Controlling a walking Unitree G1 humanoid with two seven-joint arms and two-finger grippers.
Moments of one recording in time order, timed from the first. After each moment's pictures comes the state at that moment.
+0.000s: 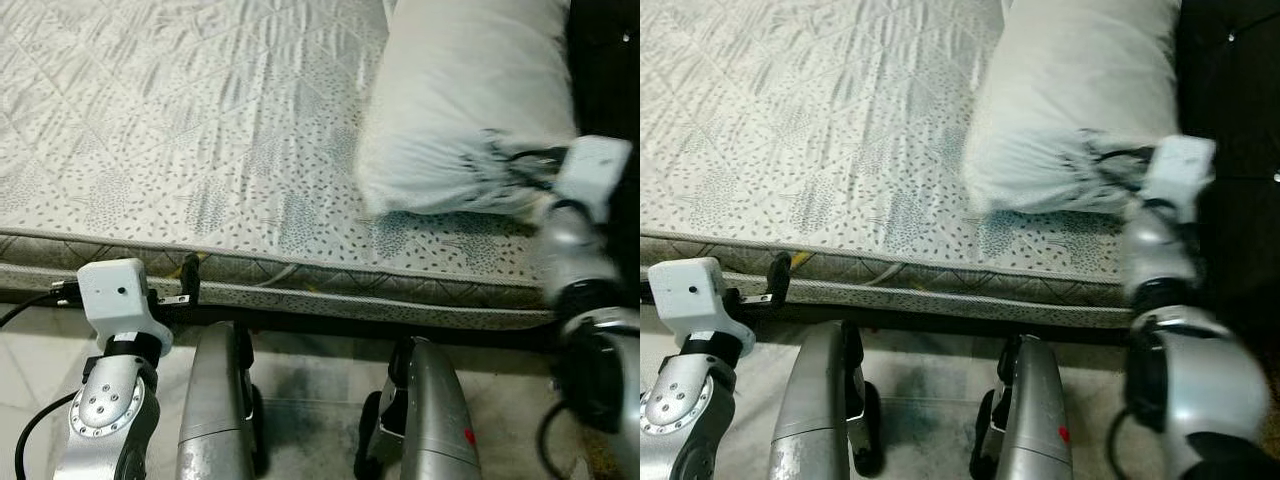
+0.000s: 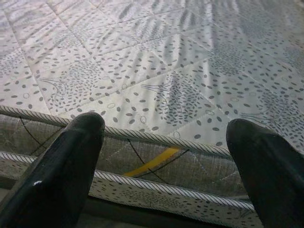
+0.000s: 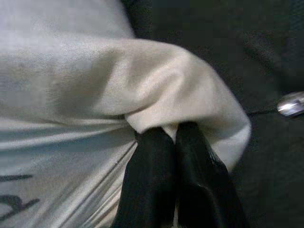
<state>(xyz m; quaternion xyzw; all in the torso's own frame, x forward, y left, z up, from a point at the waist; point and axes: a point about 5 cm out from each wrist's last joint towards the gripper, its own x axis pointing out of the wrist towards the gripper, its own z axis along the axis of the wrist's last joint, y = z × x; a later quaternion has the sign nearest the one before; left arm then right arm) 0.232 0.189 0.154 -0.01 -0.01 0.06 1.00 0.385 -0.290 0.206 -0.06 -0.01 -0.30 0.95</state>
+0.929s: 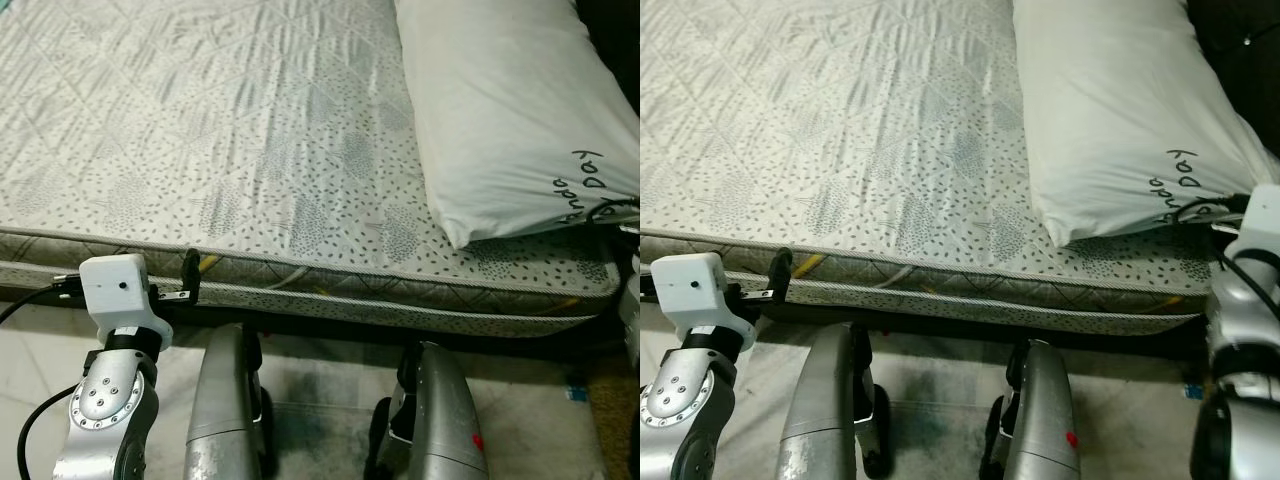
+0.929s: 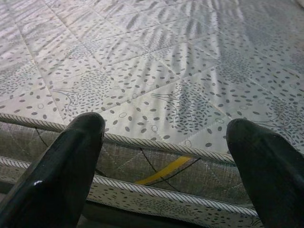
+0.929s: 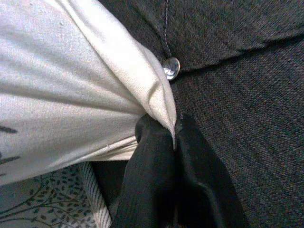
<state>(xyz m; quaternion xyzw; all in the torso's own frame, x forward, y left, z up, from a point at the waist) 0.237 0.190 0.153 -0.01 -0.02 0.05 1.00 0.322 -0.371 0.179 -0.17 0.00 -0.37 0.91</state>
